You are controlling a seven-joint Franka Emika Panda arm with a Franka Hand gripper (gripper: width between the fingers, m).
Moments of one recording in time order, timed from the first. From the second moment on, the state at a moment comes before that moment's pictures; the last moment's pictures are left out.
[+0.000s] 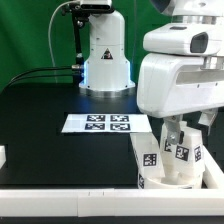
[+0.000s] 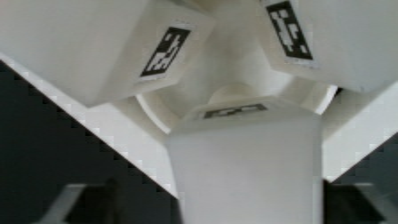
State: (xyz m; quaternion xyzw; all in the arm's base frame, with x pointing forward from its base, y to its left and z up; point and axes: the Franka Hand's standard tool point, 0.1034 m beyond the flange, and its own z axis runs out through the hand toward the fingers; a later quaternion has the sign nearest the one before) arm 0.632 0.097 0.092 0.94 0.35 0.04 0.05
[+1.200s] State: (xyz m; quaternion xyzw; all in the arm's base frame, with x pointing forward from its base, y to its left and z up) arm 0.643 0.105 0.092 0.95 -0.30 0.07 0.01
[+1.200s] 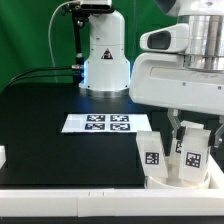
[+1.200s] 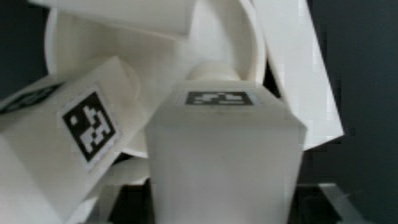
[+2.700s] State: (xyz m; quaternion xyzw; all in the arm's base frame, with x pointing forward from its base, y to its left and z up) arm 0.642 0.116 0.102 0.72 -0.68 0.03 -0.09
